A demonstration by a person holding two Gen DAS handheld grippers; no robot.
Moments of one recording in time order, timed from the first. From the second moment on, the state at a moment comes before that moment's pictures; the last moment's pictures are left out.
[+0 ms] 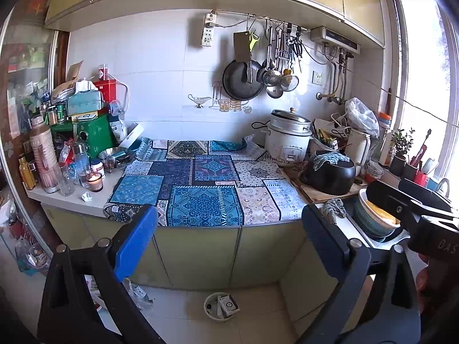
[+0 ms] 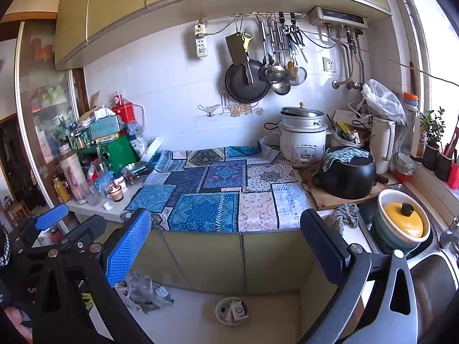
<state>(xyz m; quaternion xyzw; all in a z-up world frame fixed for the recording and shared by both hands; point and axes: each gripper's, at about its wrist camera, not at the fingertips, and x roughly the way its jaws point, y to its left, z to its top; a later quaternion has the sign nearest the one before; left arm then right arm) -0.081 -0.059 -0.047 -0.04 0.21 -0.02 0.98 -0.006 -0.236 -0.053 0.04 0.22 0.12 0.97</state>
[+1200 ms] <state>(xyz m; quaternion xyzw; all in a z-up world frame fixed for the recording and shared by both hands) -0.073 -0.060 -0.043 -0.05 0.21 -0.01 0.98 0.005 -0.240 -0.047 0.04 0.22 0.13 0.97</state>
